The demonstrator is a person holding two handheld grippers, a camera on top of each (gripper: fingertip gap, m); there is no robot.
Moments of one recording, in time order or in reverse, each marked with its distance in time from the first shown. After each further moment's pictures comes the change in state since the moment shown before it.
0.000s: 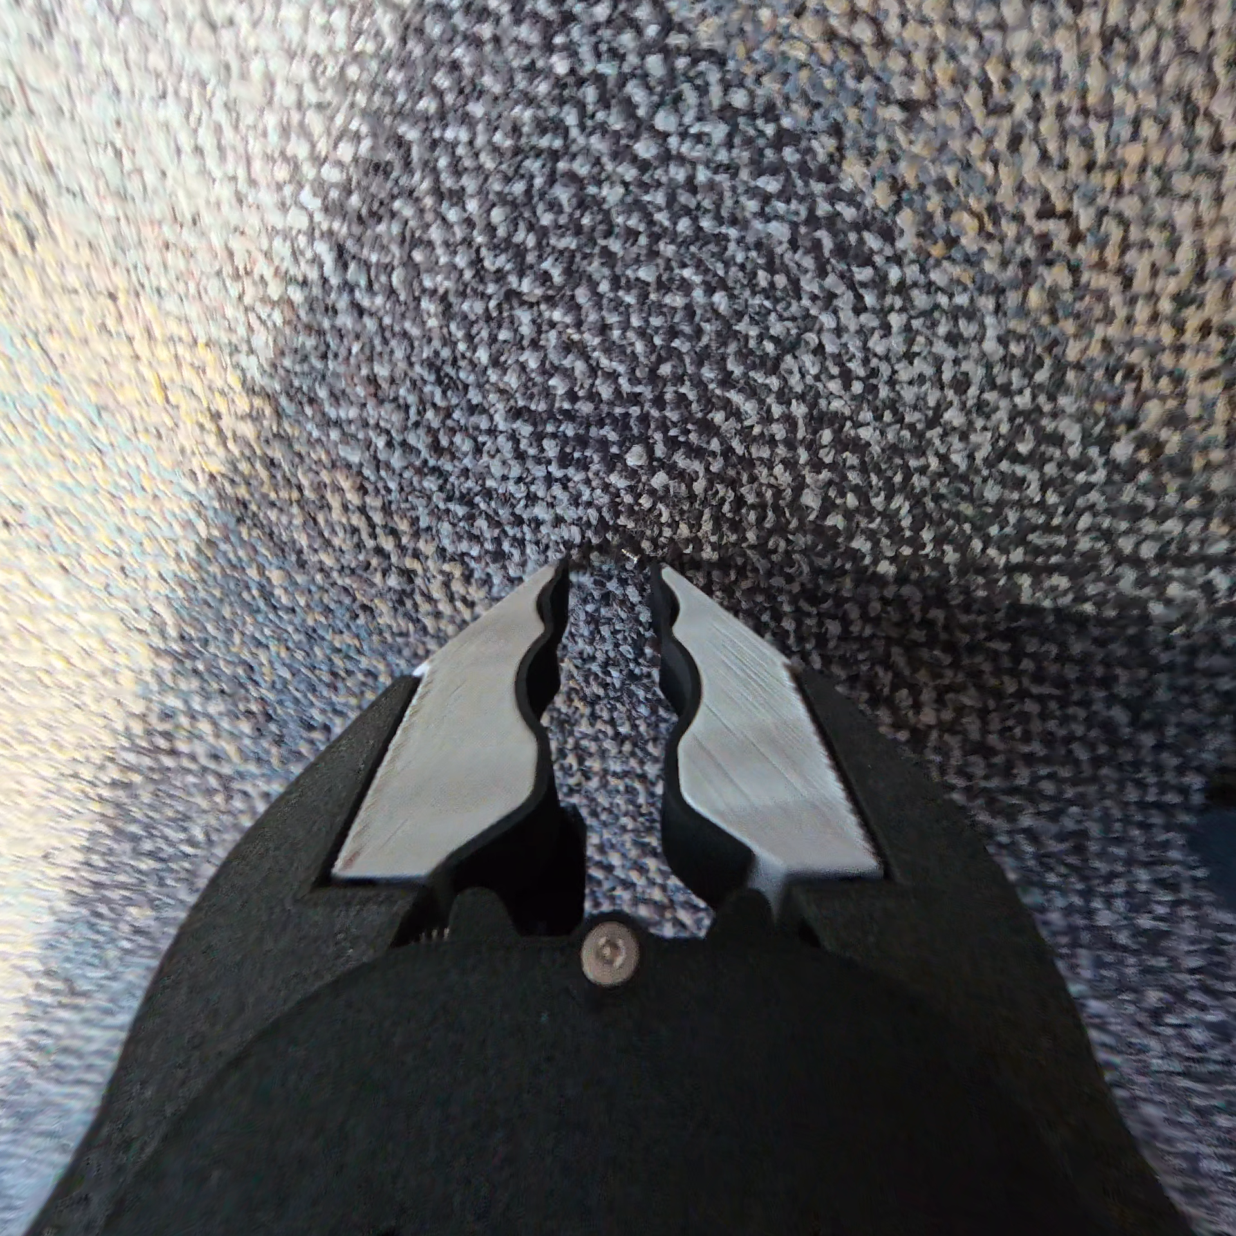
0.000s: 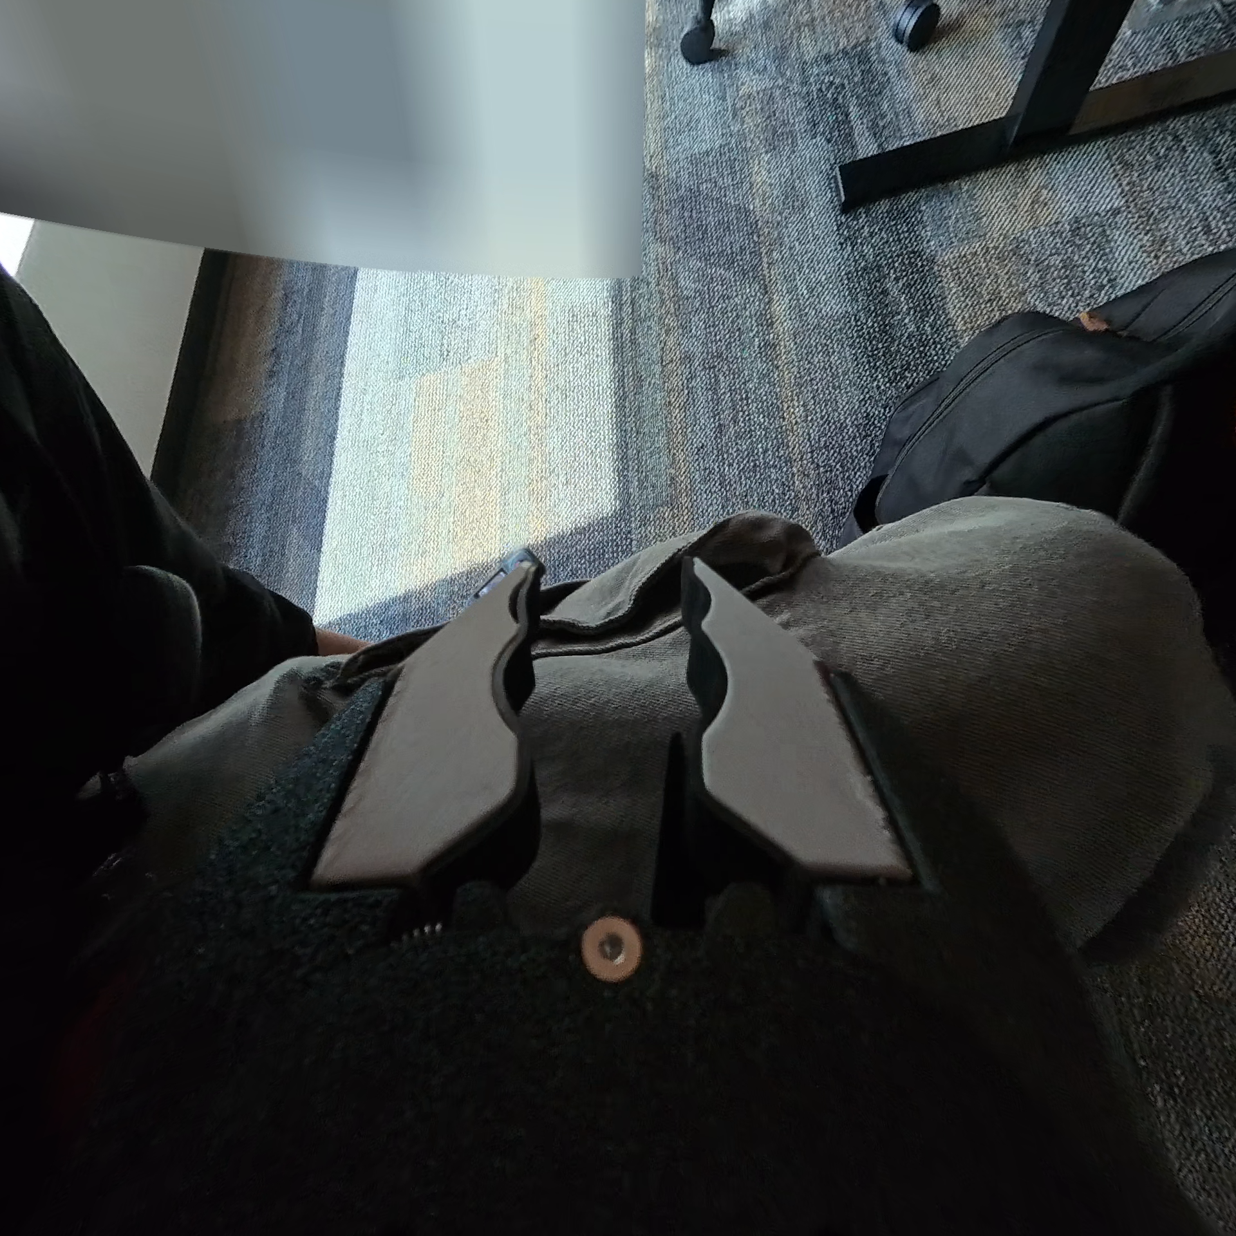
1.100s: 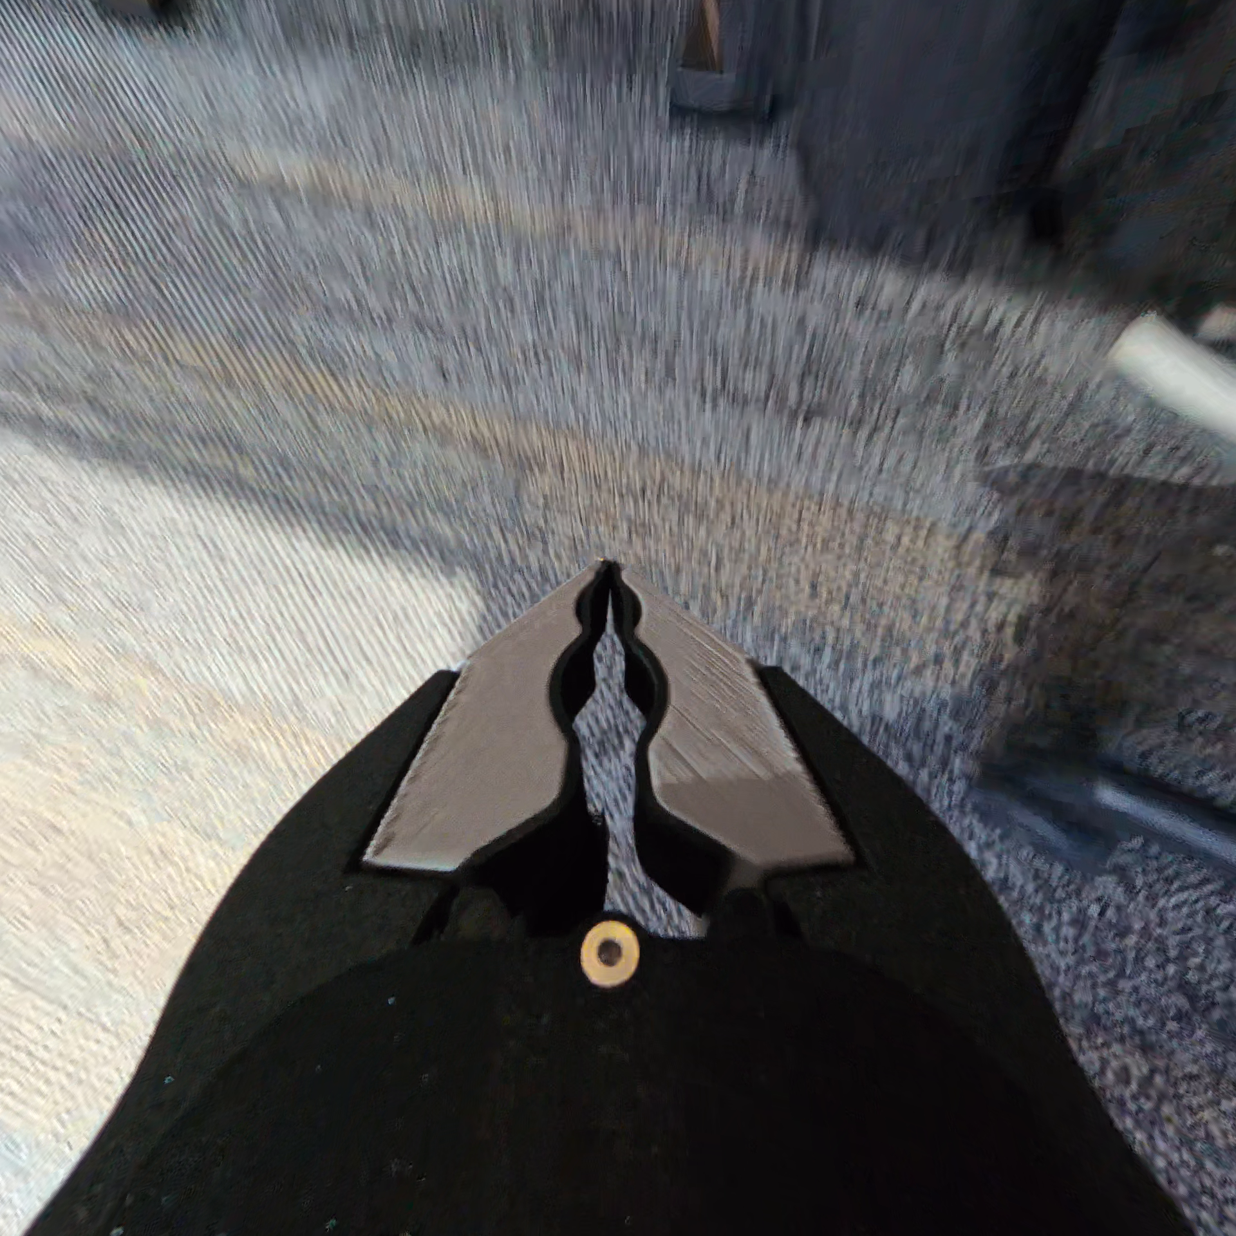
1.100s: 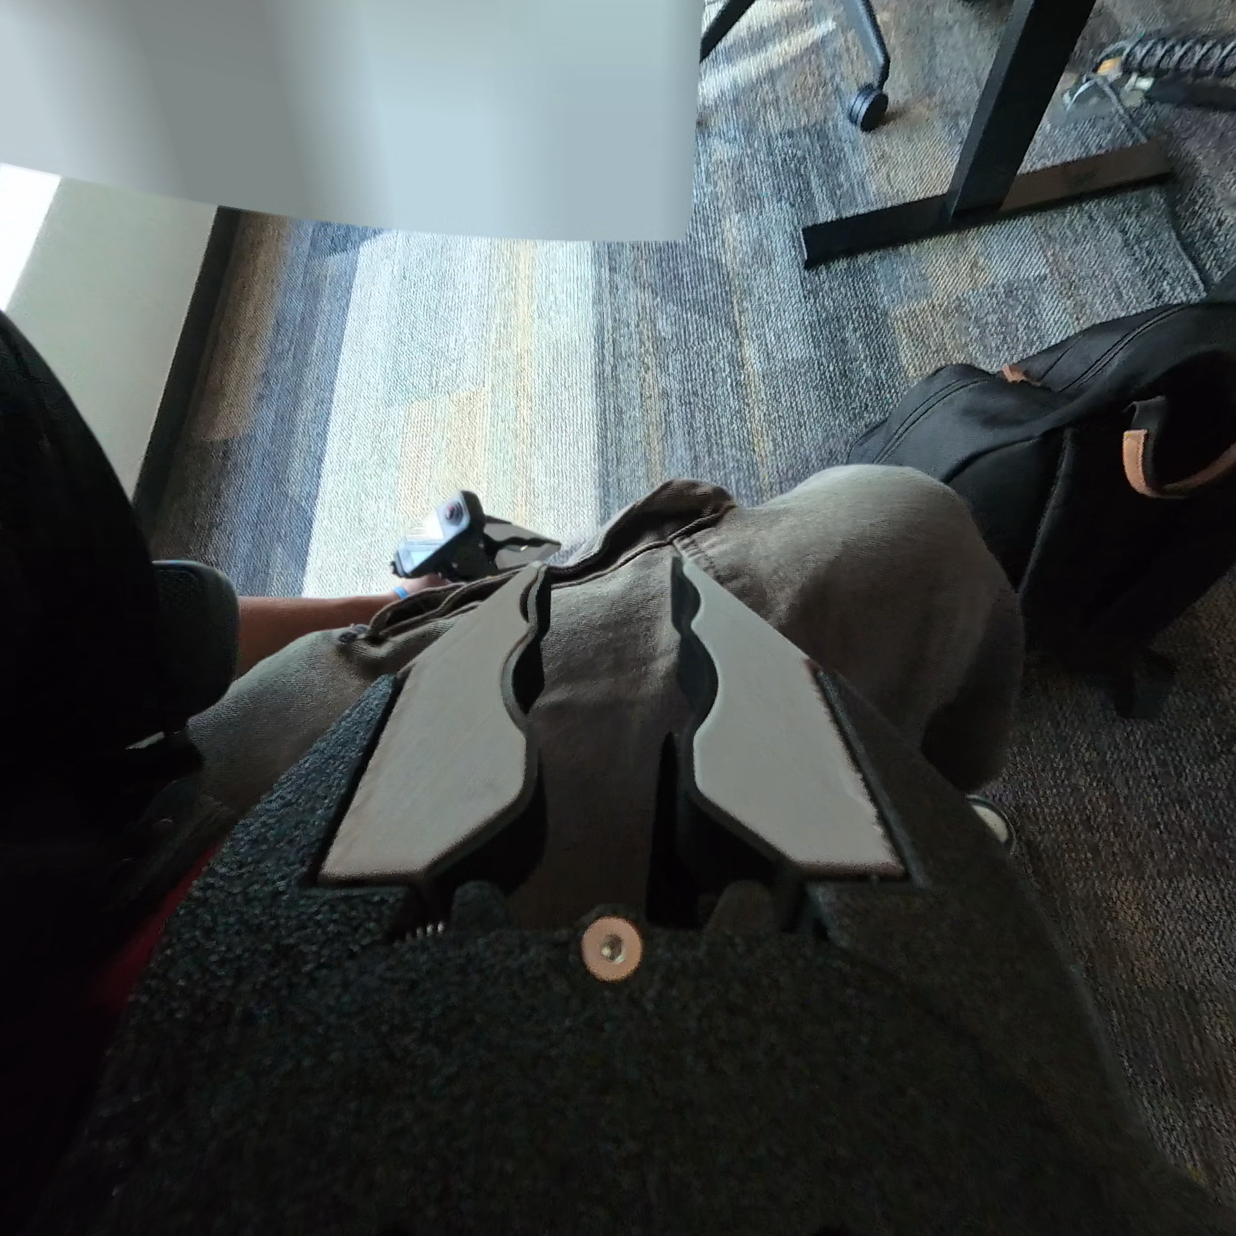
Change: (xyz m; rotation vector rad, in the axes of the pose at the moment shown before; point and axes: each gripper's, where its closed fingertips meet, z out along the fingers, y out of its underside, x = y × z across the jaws) left arm 0.029 -0.168 -0.145 0.396 0.191 0.338; right arm 0.000 -0.014 -0.033 0.058 0.034 -0.031
